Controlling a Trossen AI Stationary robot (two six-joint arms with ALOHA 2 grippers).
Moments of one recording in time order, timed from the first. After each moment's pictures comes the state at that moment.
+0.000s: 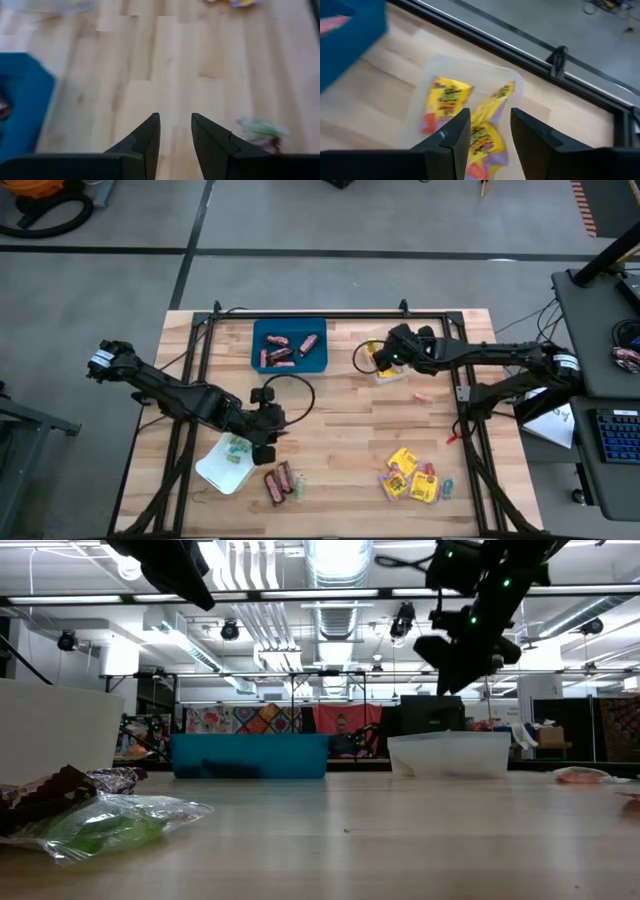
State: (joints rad) left arm -0.42 1.34 1.07 -0.64 -0.33 -0.36; right arm -0.28 1.29 0.84 -0.55 0.64 0.56
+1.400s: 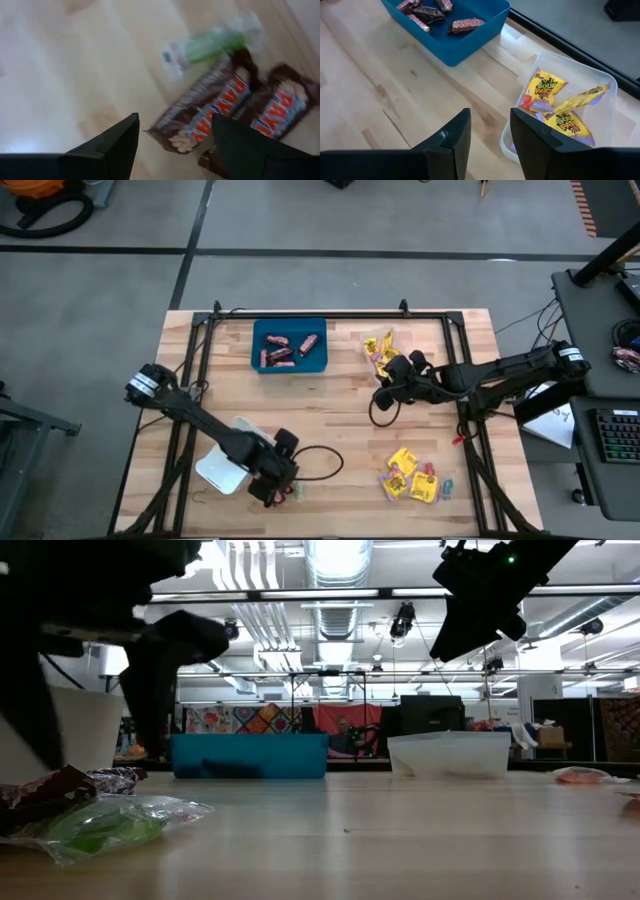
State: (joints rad) left arm -0.55 1.77 1.11 -0.57 -0.12 -0.01; right arm 0.12 1.20 0.84 -0.54 0.63 0.65
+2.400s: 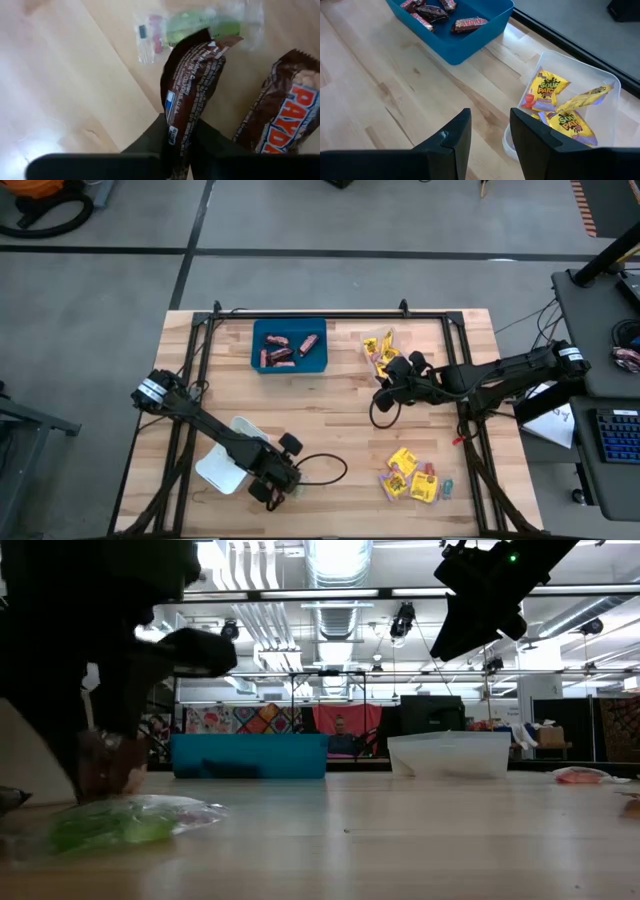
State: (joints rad) left arm -0.55 1.85 1.15 -0.59 -0.10 0.07; right arm 0.13 1.20 0.84 -0.54 0.62 0.65
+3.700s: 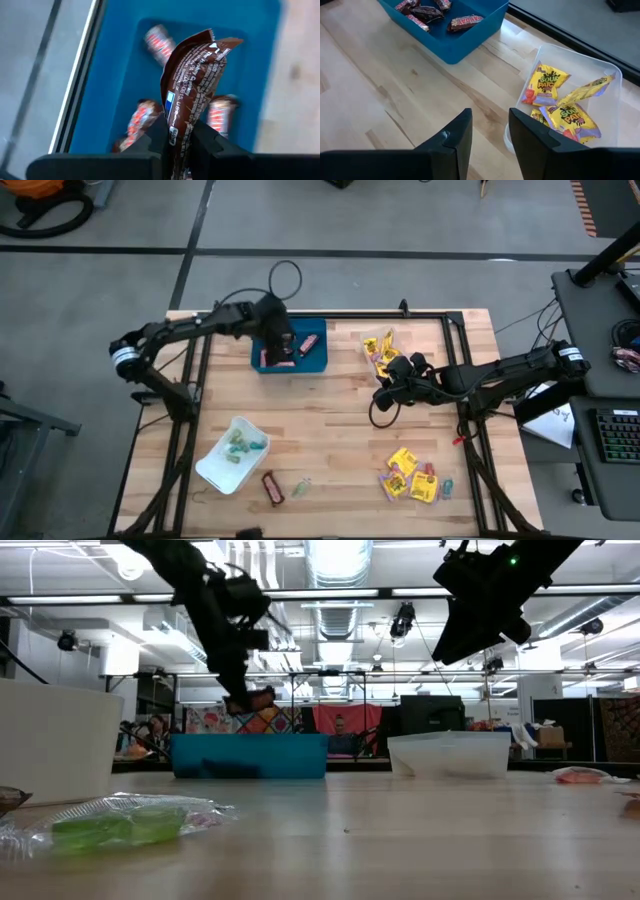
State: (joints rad) left arm 0.57 1.53 1.15 -0.66 -0.04 0.35; right arm 0.13 1.20 0.83 -0.54 0.63 0.71
